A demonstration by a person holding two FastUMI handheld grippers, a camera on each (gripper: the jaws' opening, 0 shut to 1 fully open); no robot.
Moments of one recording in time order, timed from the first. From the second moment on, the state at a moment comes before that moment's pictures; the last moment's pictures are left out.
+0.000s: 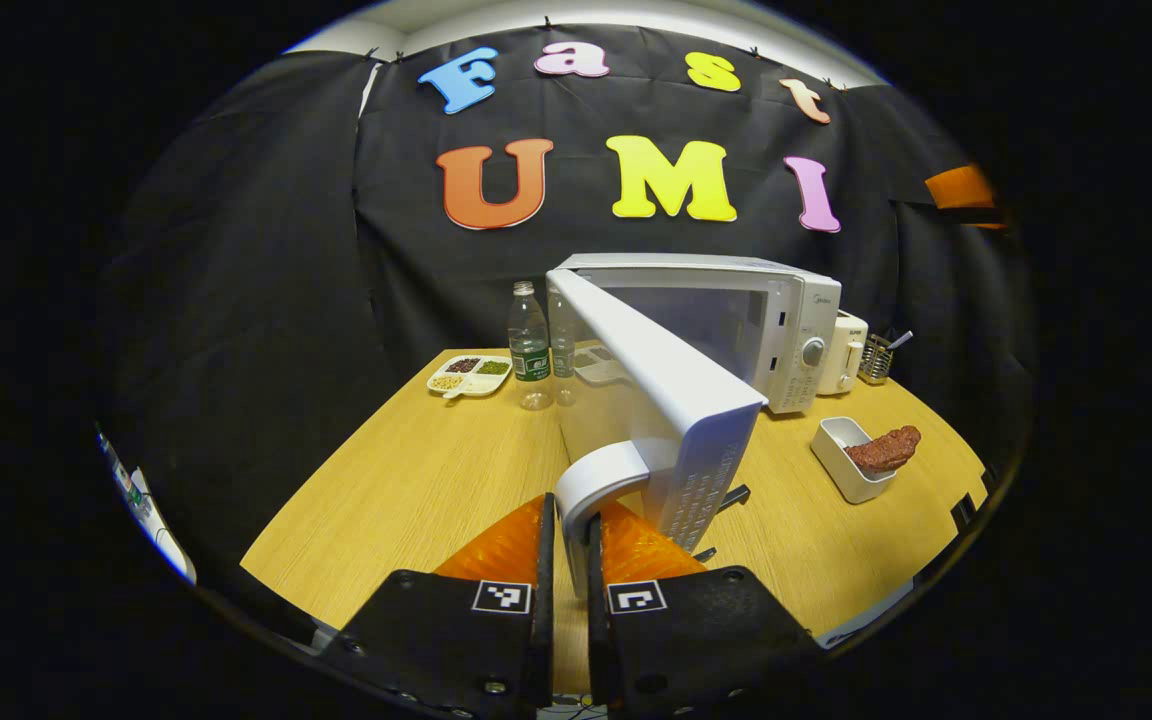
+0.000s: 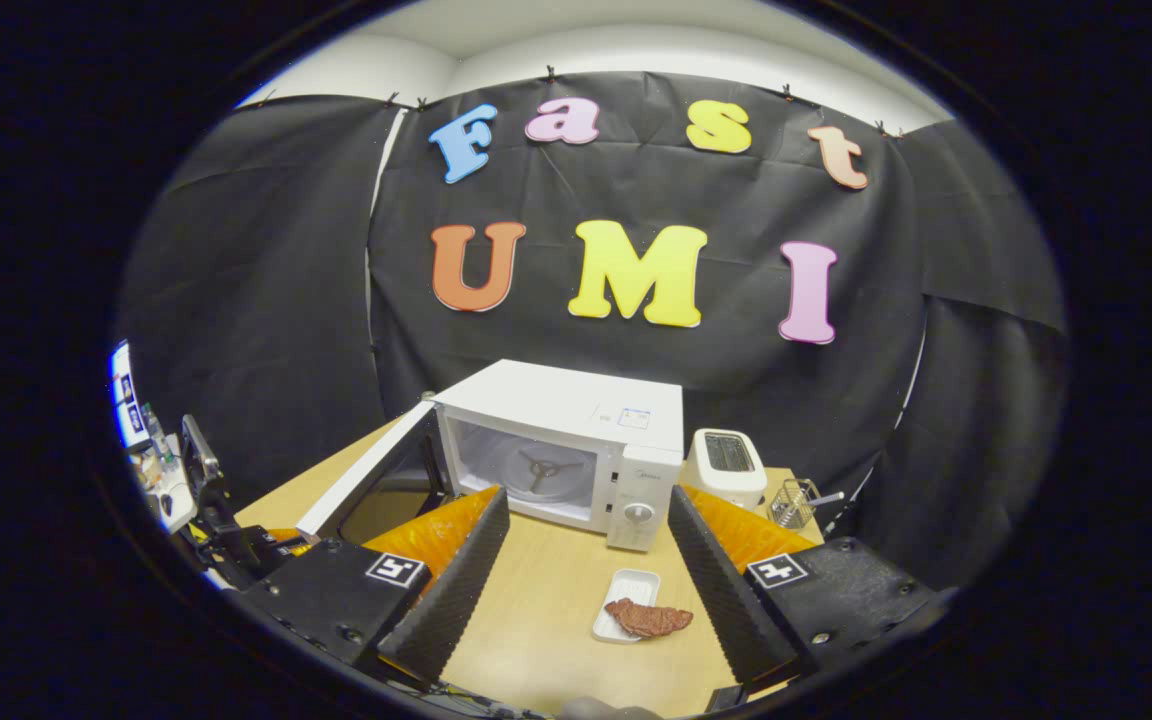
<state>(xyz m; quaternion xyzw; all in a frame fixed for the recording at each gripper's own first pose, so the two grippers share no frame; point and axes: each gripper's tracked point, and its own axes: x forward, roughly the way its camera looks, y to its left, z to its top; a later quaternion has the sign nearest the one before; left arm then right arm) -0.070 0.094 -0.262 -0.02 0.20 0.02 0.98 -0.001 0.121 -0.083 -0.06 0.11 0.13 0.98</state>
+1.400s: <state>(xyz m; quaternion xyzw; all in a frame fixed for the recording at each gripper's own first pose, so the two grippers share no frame) -0.122 0.184 -0.231 0.04 0.20 0.15 0.97 0.029 -0.004 -0.327 0.01 0.30 0.08 0.95</state>
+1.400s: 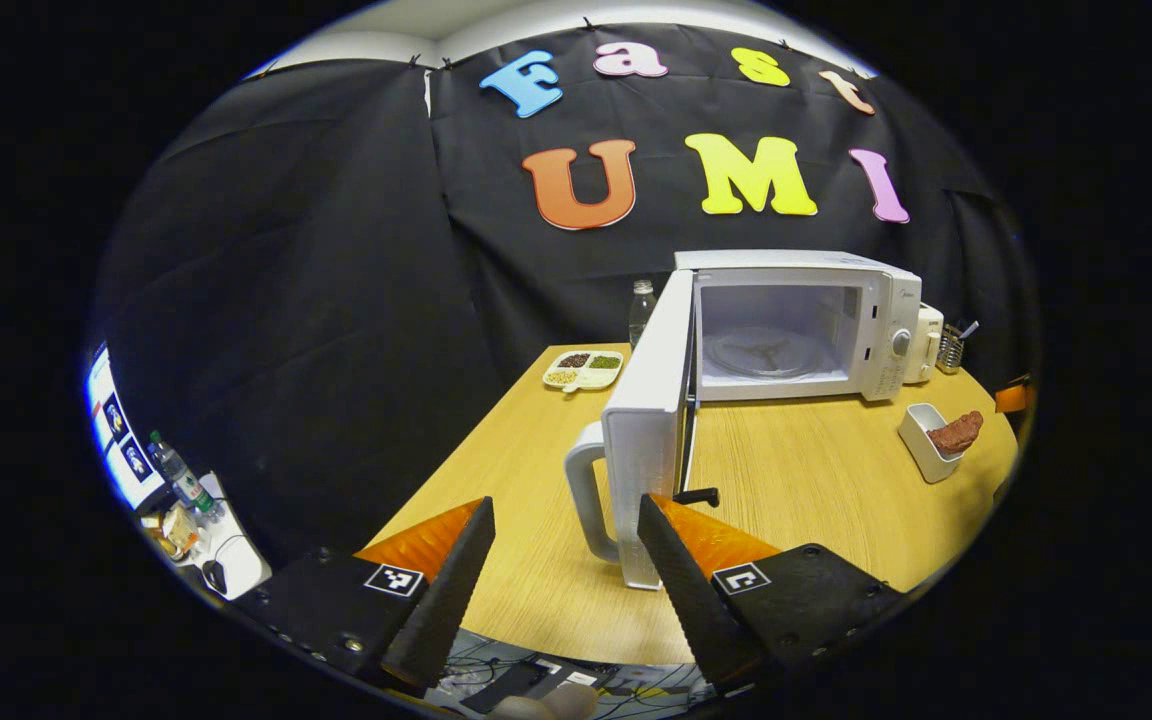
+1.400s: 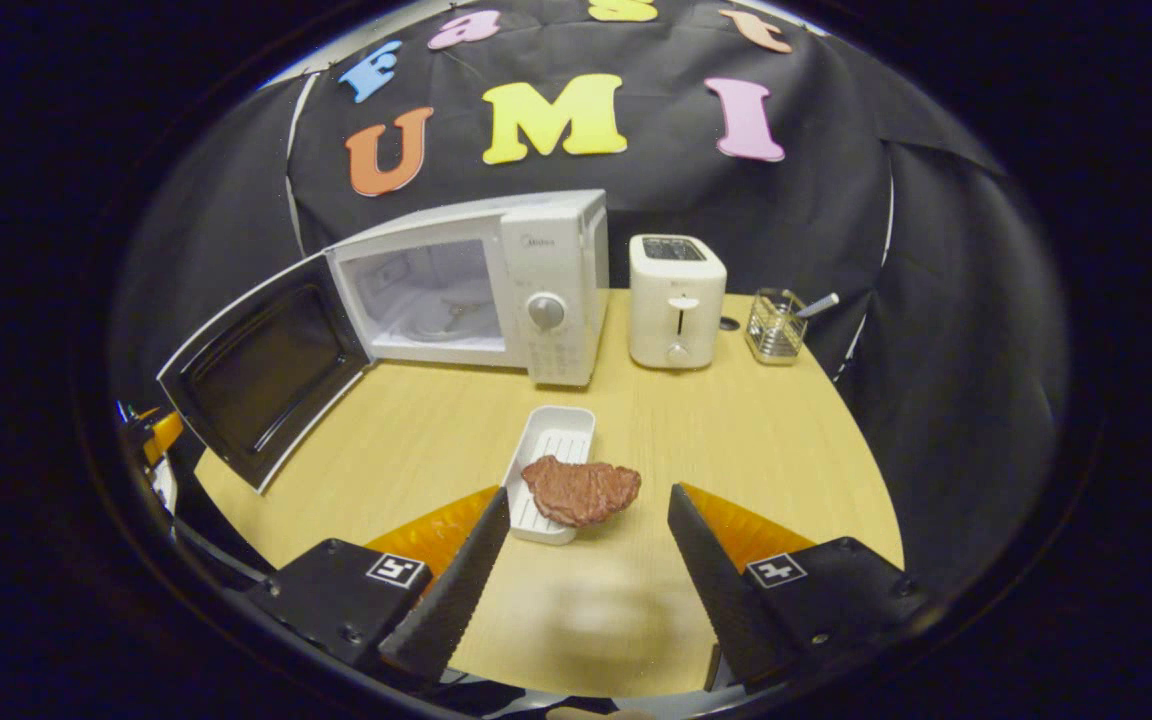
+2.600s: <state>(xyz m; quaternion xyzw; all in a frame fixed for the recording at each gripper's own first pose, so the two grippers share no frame) -0.088 0.064 -0.074 0.04 0.11 0.12 0.99 0.087 0.038 -0.371 0.21 0.36 0.25 0.87</state>
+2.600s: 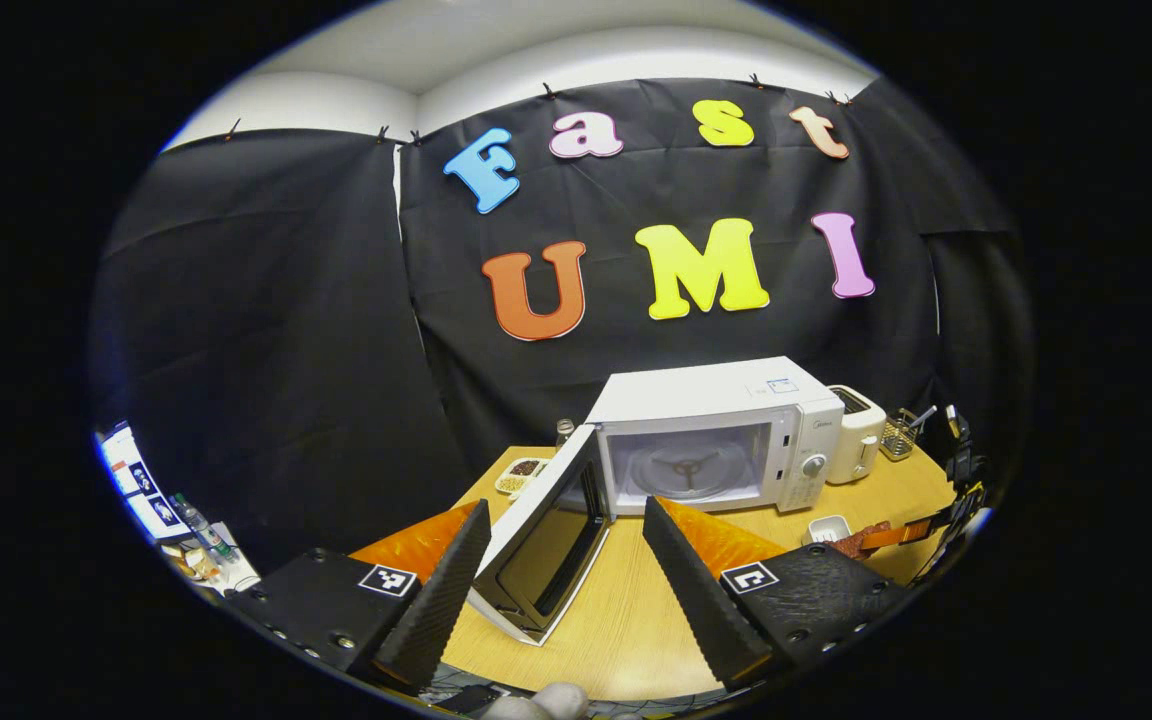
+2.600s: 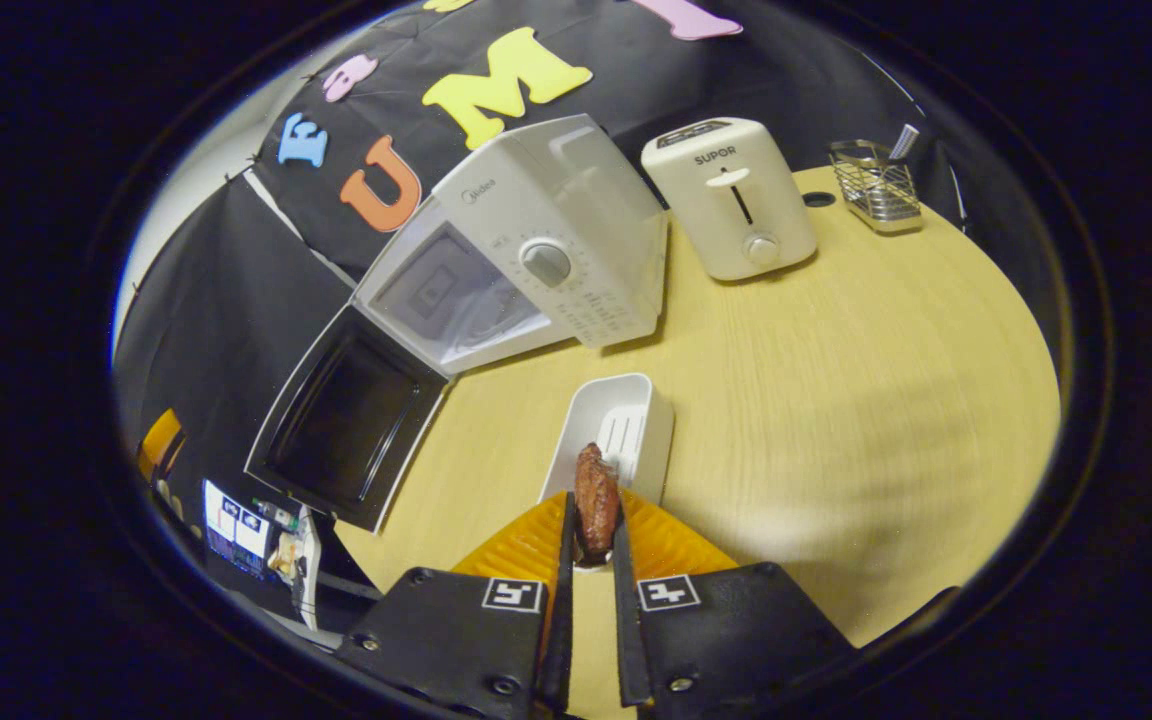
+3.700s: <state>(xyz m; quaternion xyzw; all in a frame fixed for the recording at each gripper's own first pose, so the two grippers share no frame) -0.052 0.110 -0.094 0.04 0.11 0.01 0.99 0.195 0.239 -0.264 0.31 0.19 0.21 0.91</state>
